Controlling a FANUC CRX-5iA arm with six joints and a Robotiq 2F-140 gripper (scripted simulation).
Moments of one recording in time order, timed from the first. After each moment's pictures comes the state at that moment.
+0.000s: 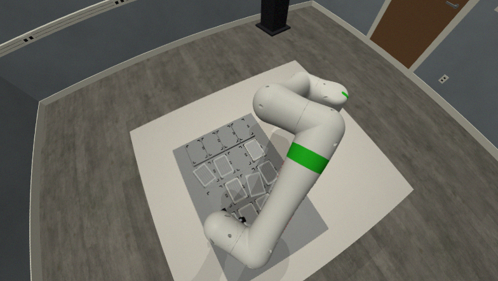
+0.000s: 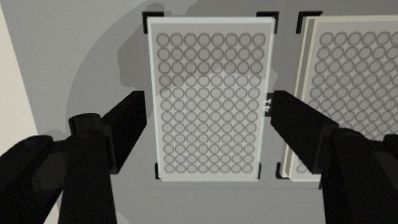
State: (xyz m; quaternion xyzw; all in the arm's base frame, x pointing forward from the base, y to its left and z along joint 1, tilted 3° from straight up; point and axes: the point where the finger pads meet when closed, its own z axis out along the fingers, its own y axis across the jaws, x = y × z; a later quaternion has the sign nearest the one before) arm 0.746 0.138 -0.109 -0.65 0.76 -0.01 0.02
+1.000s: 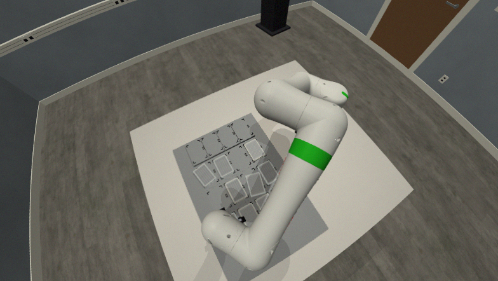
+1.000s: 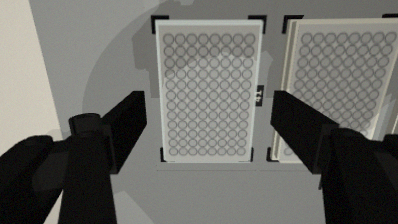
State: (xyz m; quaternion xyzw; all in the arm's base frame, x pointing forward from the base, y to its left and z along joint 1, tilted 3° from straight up) arm 0.744 0.138 -0.082 -0.65 0.76 -0.02 0.02
